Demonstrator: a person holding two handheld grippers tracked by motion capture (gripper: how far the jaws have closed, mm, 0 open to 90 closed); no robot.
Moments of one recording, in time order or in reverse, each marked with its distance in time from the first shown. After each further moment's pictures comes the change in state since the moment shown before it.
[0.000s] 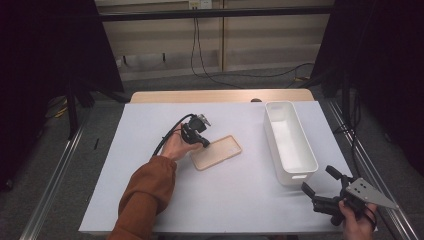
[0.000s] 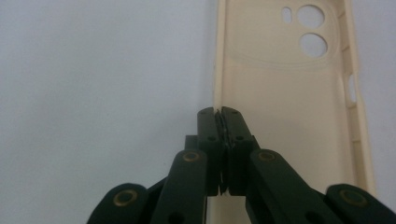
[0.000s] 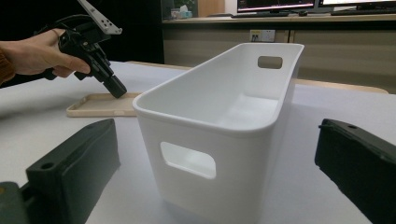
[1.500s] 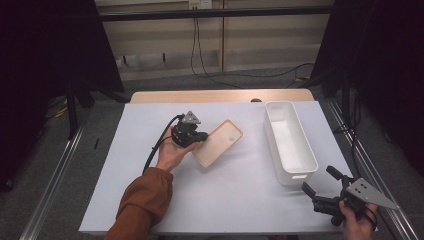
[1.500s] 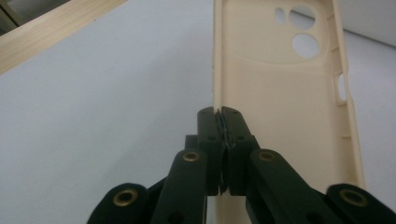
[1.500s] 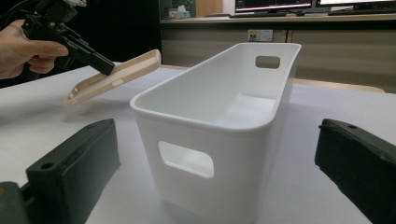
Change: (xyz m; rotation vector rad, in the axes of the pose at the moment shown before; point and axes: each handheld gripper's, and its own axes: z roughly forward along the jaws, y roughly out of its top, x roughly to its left) left arm -0.025 -0.019 -0.038 -0.314 0.112 -0.081; right arm 0.000 0.000 -0.001 0.000 -0.010 0.008
